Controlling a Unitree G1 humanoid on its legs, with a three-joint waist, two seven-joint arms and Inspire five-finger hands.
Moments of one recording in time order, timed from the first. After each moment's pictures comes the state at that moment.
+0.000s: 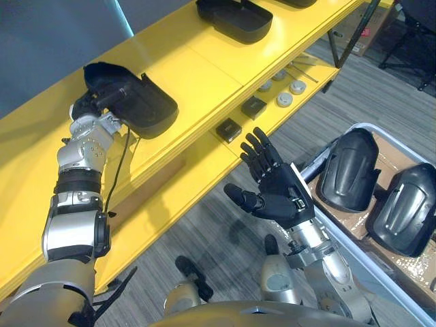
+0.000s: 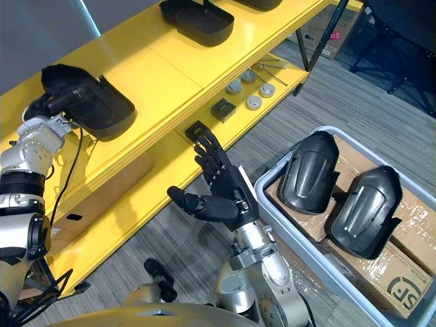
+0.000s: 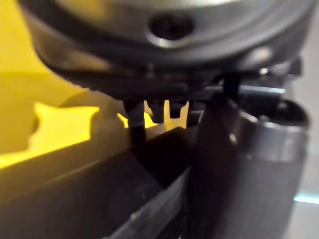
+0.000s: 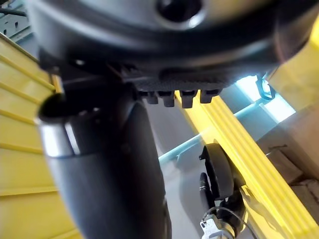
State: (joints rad) left arm -0.80 0.55 0.21 0.72 -0.66 0.36 0.41; right arm 0.34 -0.27 0.31 -0.43 0.50 -0.17 0.17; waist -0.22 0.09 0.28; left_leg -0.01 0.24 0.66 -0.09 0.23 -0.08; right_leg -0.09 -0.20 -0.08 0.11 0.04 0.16
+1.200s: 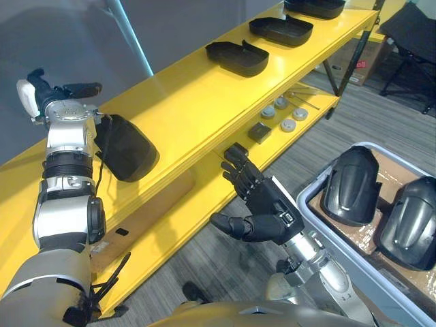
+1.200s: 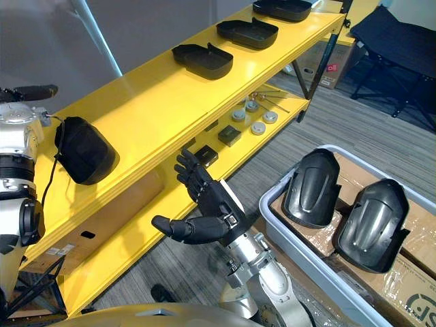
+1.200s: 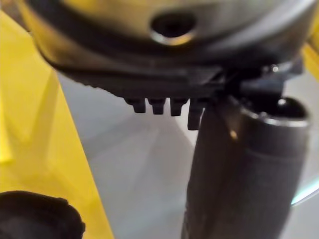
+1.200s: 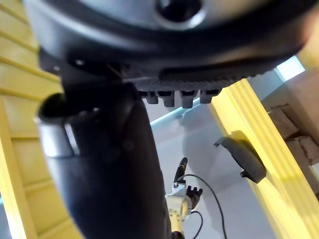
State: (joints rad) left arm -0.94 0.60 0.16 0.74 -0.08 0.42 0.53; right arm 0.38 -0.32 0.37 -0.42 0.40 -0.19 0.30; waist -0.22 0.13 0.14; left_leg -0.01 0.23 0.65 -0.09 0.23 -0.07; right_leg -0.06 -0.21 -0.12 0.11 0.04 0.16
